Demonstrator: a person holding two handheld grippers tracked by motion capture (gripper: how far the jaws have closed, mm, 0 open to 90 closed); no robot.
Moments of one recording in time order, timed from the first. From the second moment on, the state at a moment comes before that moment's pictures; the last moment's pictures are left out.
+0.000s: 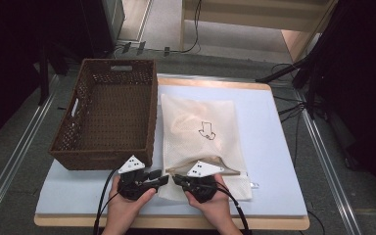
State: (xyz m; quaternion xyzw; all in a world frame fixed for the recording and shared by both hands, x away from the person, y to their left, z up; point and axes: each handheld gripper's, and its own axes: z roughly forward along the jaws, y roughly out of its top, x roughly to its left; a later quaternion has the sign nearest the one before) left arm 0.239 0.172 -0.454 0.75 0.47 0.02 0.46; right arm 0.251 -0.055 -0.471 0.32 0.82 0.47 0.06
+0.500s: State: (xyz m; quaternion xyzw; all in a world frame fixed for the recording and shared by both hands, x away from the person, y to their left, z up) left arm 0.244 0.178 -0.473 0.72 0.49 -0.04 0.49; right arm 0.251 -0.056 -0.472 0.32 0.82 0.47 0.06
